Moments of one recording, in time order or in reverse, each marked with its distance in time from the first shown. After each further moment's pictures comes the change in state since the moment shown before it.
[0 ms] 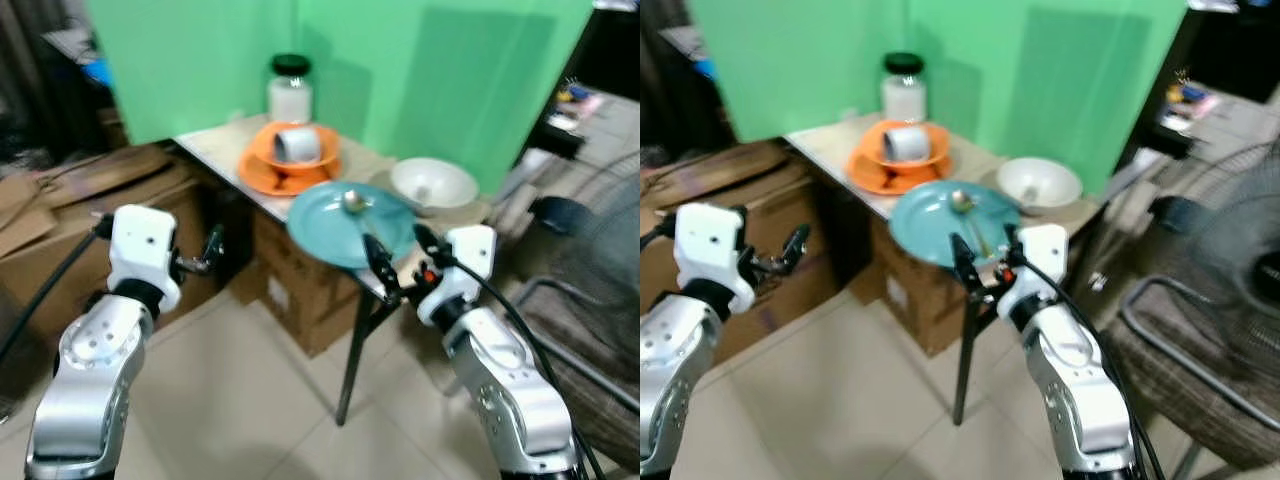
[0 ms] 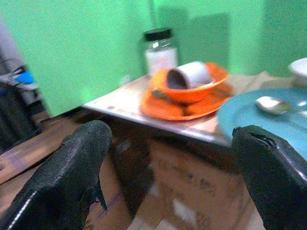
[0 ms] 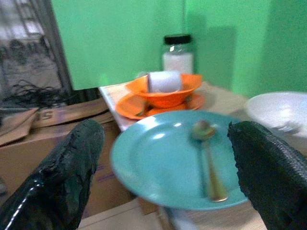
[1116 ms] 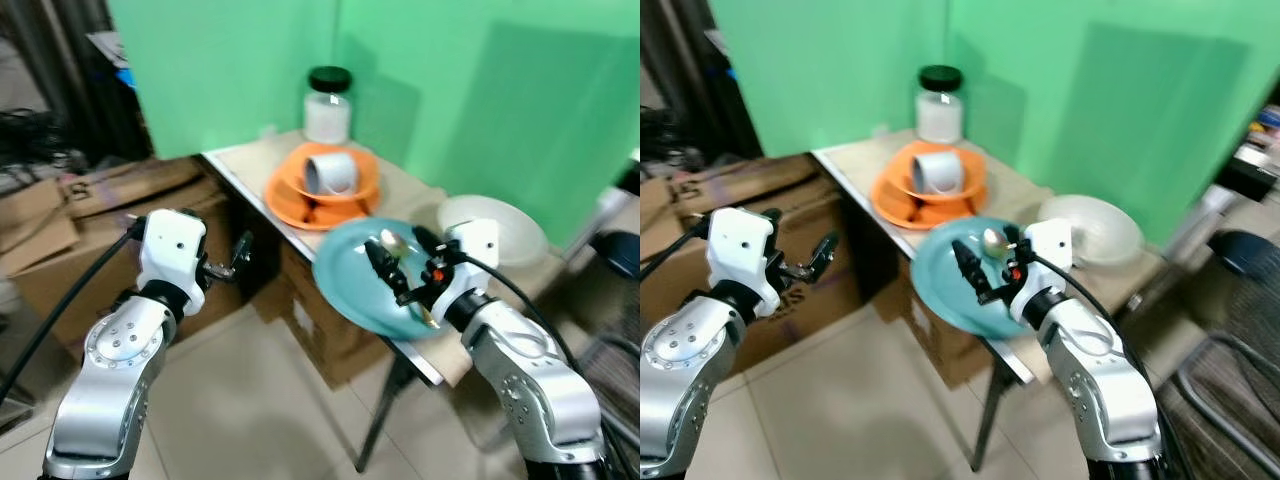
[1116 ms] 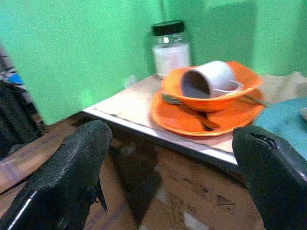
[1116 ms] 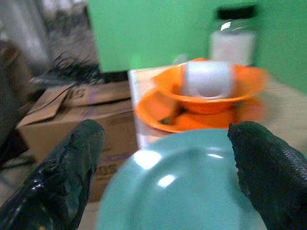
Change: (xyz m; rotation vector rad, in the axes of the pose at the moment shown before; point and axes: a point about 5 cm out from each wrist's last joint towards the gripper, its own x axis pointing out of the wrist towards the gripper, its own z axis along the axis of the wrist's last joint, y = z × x) left arm 0.002 -0.018 -0.001 0.007 -0.004 -0.099; right arm 0.003 -0.004 0.003 0.015 0.116 0.122
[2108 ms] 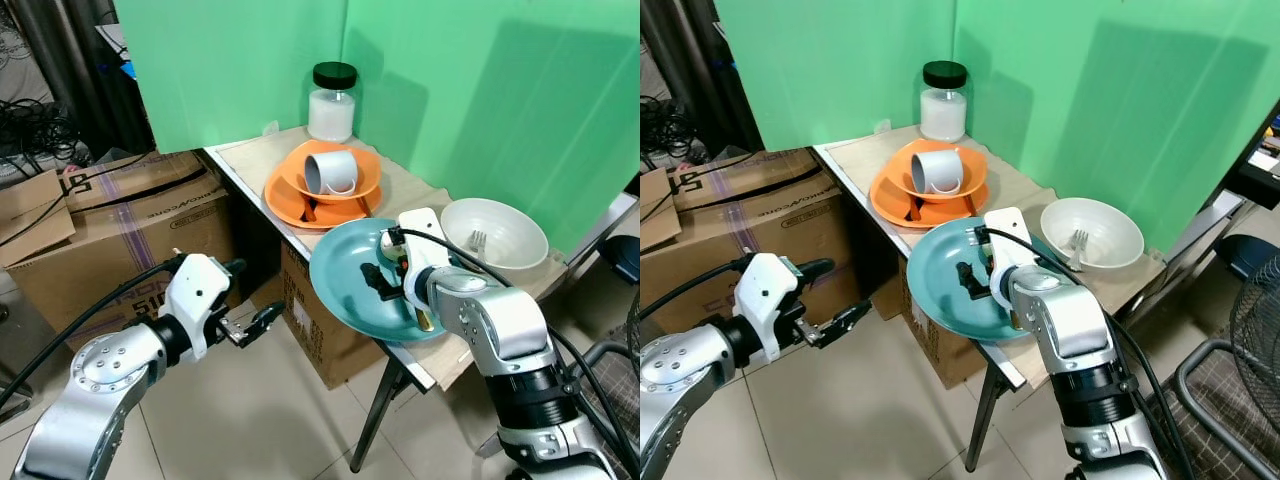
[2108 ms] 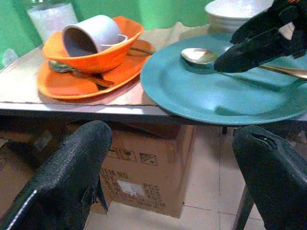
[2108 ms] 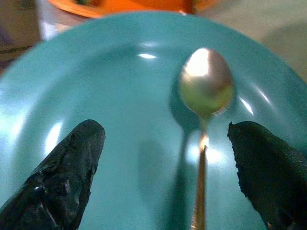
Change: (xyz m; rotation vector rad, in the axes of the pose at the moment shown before) left arm -0.020 -0.019 -0.024 0.031 0.104 -0.486; right arm 0.042 -0.018 -0.011 -0.086 0.531 -0.290
